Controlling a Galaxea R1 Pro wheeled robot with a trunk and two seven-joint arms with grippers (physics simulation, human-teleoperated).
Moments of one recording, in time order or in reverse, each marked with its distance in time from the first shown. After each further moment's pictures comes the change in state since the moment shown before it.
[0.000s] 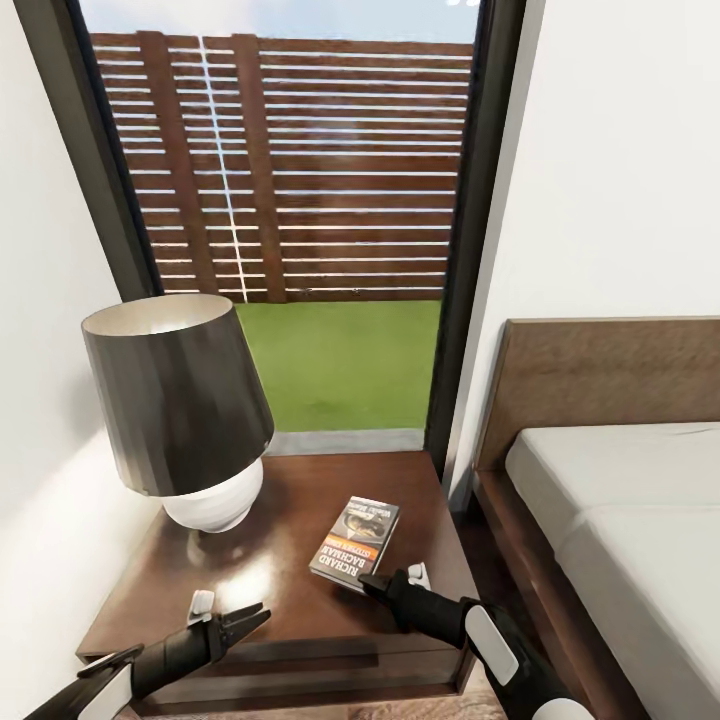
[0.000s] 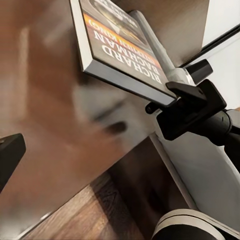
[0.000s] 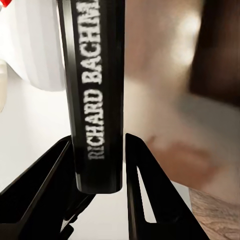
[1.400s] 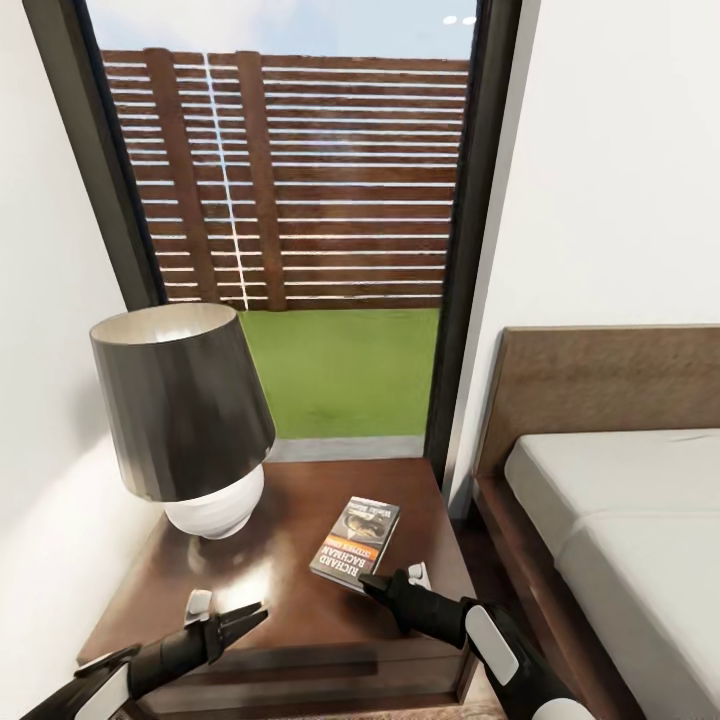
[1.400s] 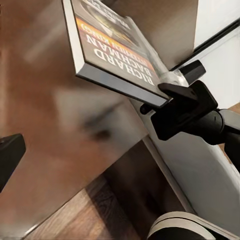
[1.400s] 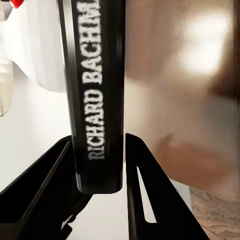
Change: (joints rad) left arm 0.000 0.007 0.003 -0.002 0.000 0.001 -0.027; right arm -0.001 0.000 -0.002 0.000 0.003 -0.001 -0.003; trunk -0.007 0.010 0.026
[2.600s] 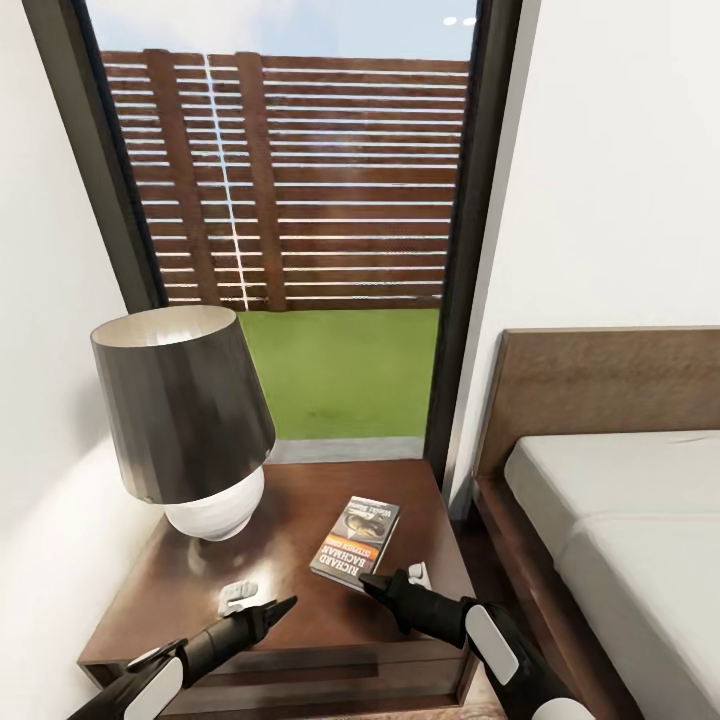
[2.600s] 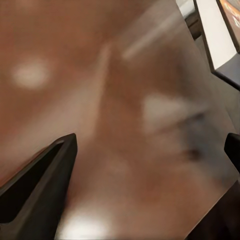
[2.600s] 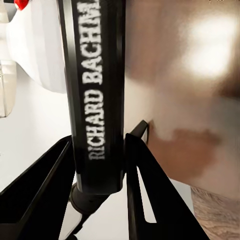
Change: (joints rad) left arm -0.001 -0.118 -0.006 -0.026 -0.002 -0.023 0.534; right arm -0.001 0.000 -0.001 -0.001 -0.003 0.001 0.000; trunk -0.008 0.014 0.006
